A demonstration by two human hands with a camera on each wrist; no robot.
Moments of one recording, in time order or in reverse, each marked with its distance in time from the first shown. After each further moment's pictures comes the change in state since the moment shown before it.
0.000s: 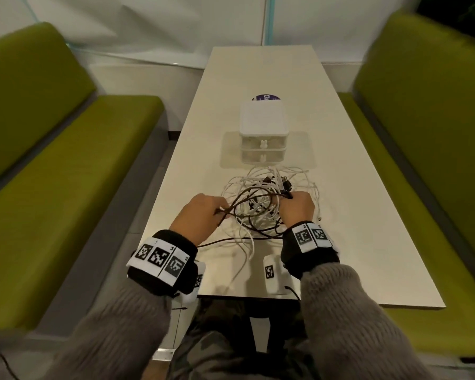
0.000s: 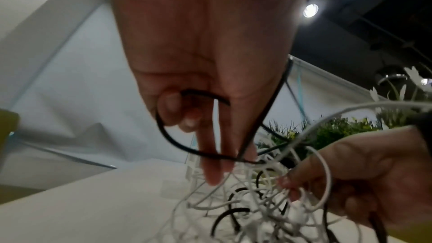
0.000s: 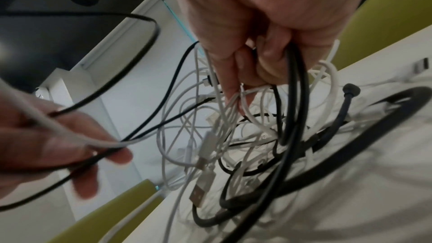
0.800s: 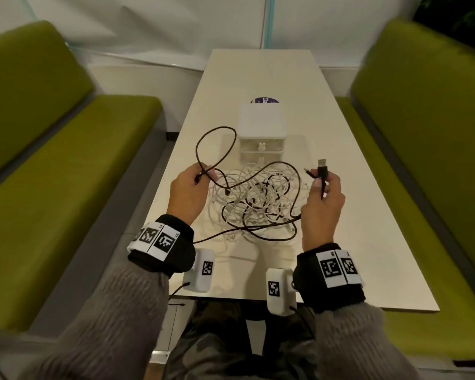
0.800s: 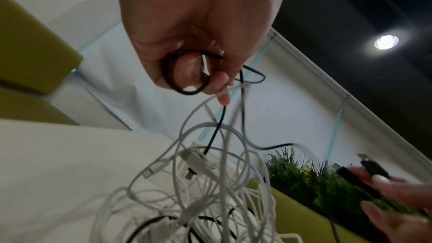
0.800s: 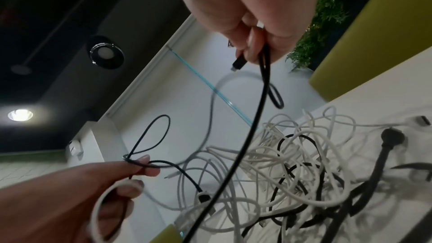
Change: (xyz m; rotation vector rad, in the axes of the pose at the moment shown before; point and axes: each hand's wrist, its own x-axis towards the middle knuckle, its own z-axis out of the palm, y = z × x) left_hand 0.022 0.011 -0.022 -0.571 0.399 -0.226; right_hand -0.033 -0.004 -0.031 0.536 0.352 -0.324
